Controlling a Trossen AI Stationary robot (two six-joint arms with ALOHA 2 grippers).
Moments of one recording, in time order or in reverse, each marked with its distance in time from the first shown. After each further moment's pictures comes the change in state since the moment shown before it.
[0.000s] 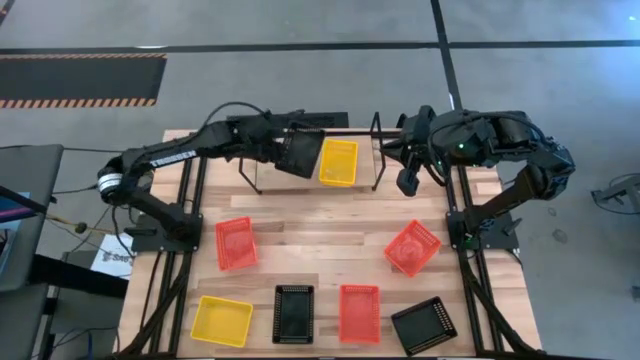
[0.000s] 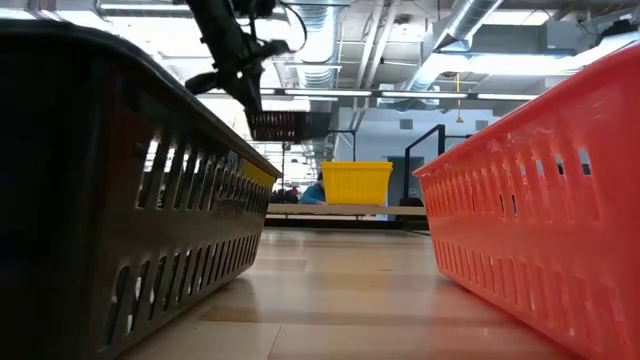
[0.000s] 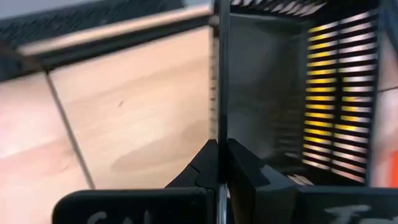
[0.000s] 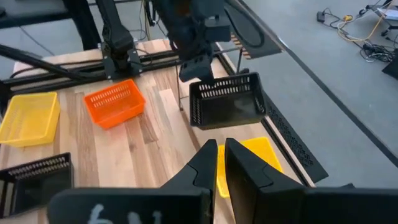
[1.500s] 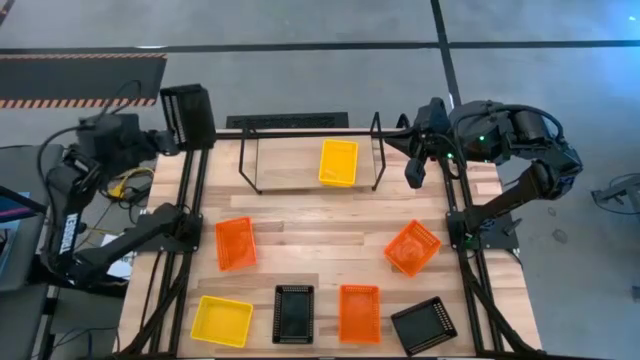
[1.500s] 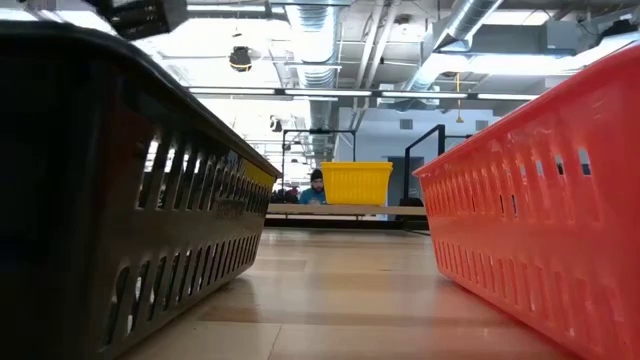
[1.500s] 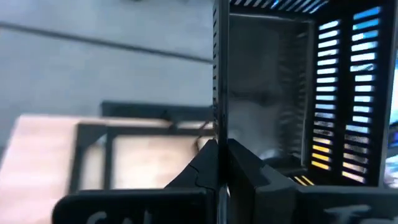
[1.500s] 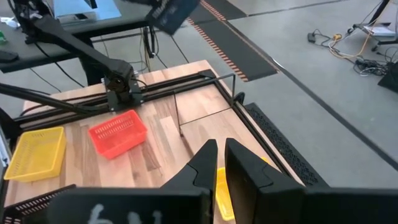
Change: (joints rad) left arm 0.599 -0.837 -0.009 -0.333 0.123 0.240; right arm -0.004 -0.044 0.000 0.086 0.032 0.009
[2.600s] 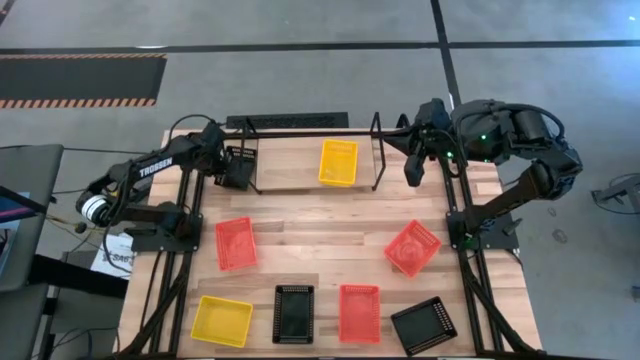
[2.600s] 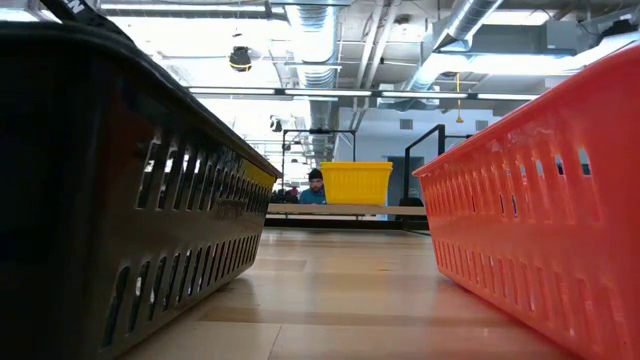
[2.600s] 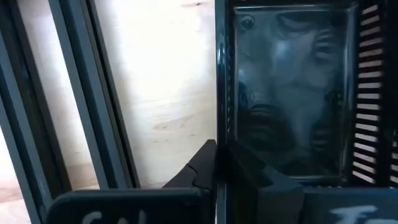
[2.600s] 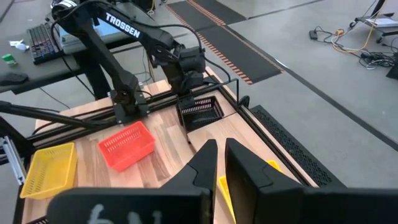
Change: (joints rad) left arm 0.001 0.608 -0.658 0.429 -0.026 0.176; right arm 0.000 -0.001 0.000 0.030 0.000 0.069
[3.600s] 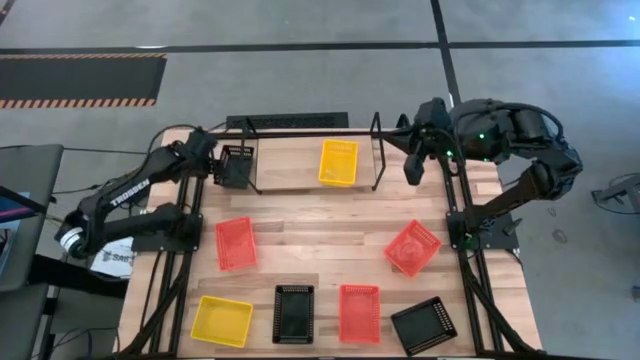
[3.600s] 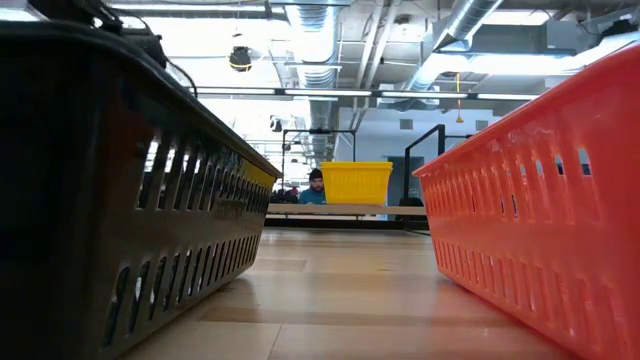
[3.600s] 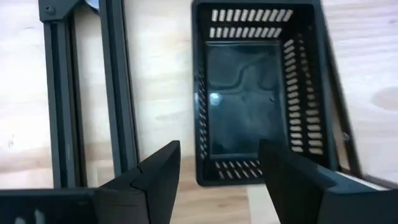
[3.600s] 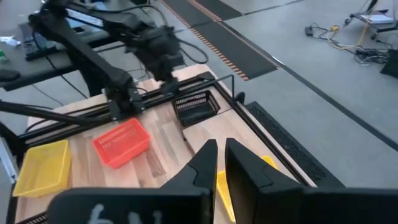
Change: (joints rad) left arm -0.116 -0.324 0.000 -0.131 -0.075 -0.172; right arm -0.010 0.002 0.000 -0.019 0.000 0.001
